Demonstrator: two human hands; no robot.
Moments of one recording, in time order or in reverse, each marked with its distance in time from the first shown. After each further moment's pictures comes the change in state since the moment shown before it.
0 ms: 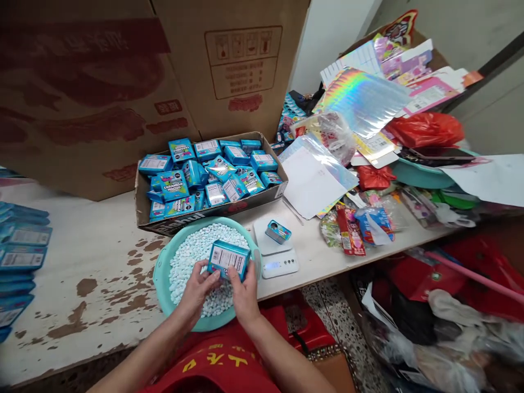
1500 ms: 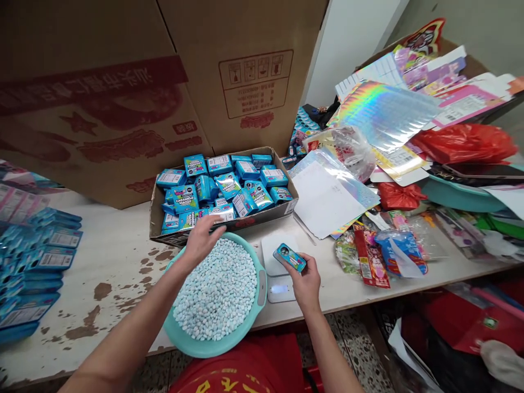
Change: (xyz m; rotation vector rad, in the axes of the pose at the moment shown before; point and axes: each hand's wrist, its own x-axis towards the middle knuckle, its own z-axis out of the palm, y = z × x) left_hand 0.118 0.093 0.018 0.997 0.046 0.672; right_hand 0.103 0.002 -0.122 -0.178 0.260 -0.120
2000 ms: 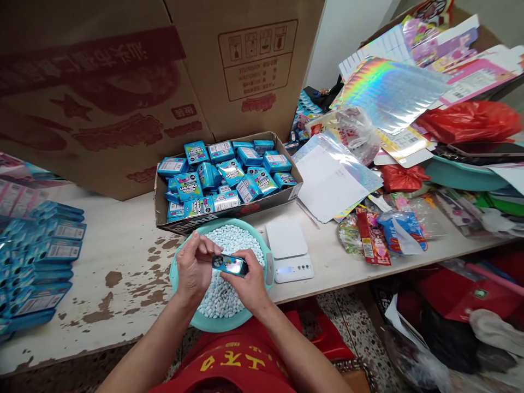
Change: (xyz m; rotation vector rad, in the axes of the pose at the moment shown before) left_hand -0.079 0.063 -0.019 -1.238 0.360 -0.434; right_hand -0.097 -0.061 0.093 0.060 -0.468 -0.144
